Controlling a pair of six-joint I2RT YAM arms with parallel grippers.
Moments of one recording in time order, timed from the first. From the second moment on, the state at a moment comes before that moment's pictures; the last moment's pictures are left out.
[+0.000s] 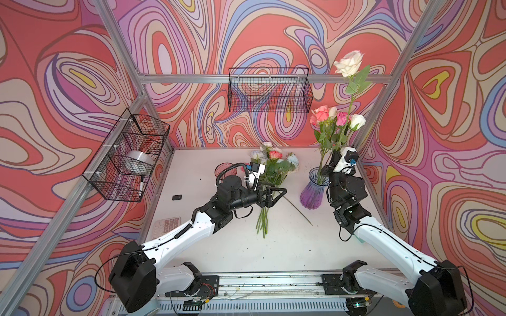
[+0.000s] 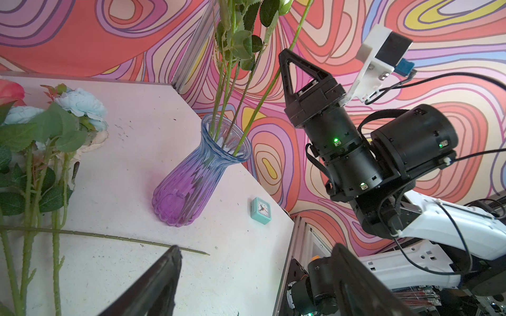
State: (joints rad) left arm -0.70 1.25 0.86 0.29 0.48 -0.63; right arm 0.39 1.10 0.71 0.64 0.53 -0.01
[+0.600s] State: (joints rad) left arm -0.70 1.25 0.86 0.29 0.48 -0.63; right arm 0.39 1.06 0.60 0.46 0.41 0.19
